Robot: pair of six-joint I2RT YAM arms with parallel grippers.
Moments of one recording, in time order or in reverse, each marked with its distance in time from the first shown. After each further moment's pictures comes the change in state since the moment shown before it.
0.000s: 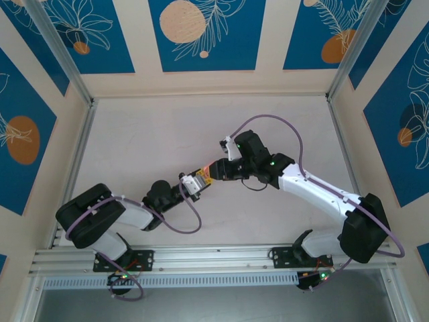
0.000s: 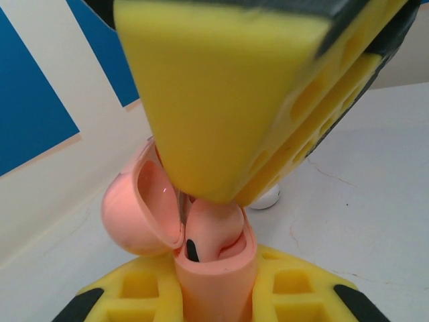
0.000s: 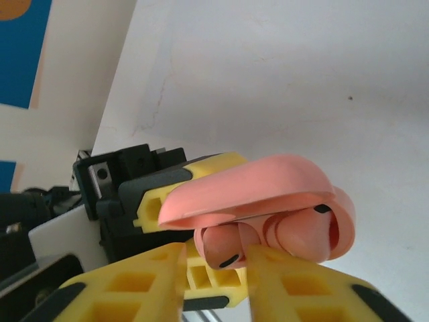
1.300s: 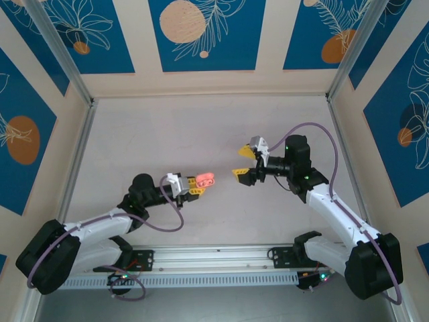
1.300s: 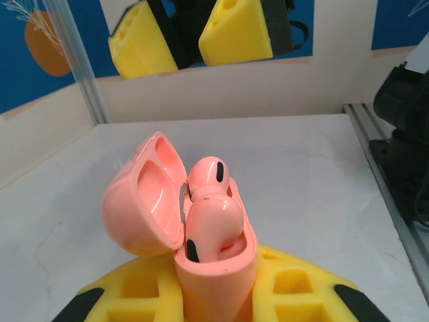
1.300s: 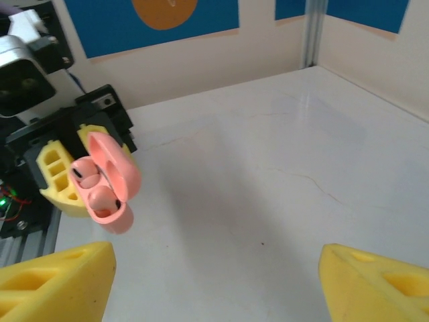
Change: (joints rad) left arm 0.174 -0.438 -0.010 -0.512 0.524 -0.145; right arm -0.391 -0.271 -0.320 0.390 -0.495 -0.852
